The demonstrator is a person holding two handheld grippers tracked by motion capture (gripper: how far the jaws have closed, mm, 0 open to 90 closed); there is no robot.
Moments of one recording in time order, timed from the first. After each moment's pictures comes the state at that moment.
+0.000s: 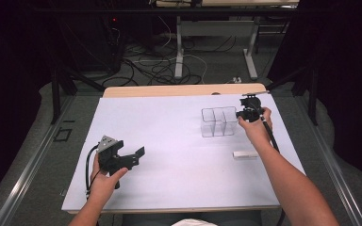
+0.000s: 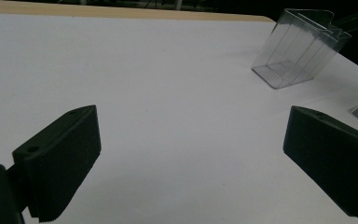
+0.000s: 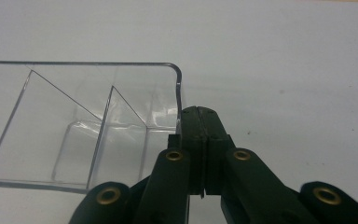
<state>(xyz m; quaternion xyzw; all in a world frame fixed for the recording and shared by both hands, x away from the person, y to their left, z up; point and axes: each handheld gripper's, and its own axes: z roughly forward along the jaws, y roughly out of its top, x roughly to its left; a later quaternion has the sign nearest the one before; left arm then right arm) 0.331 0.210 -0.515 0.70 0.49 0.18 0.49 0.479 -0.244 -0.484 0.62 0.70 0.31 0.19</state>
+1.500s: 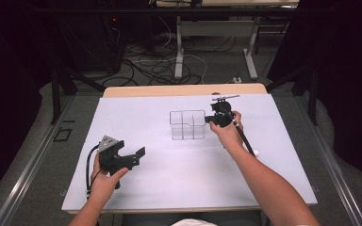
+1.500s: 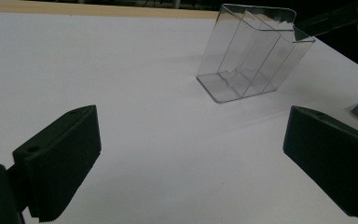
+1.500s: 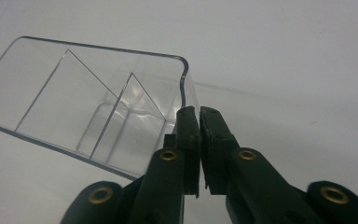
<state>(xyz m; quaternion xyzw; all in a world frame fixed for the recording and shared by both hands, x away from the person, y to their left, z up) 0.332 0.210 -0.516 0.70 0.49 0.17 0.49 0.470 -0.159 -0.489 0.56 0.73 0.37 0.13</state>
